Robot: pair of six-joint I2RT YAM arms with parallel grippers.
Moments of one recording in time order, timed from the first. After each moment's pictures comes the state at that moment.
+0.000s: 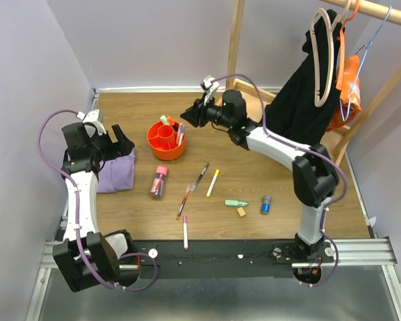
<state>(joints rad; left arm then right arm) 0.31 1.10 0.91 -0.43 0.50 -0.13 0.64 1.98 1.46 0.44 -0.45 0.17</state>
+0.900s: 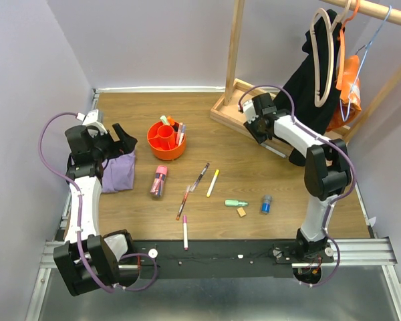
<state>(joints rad) 0.28 1.06 0.81 -0.23 0.51 -0.24 0.32 1.92 1.49 -0.56 0.12 -0.40</state>
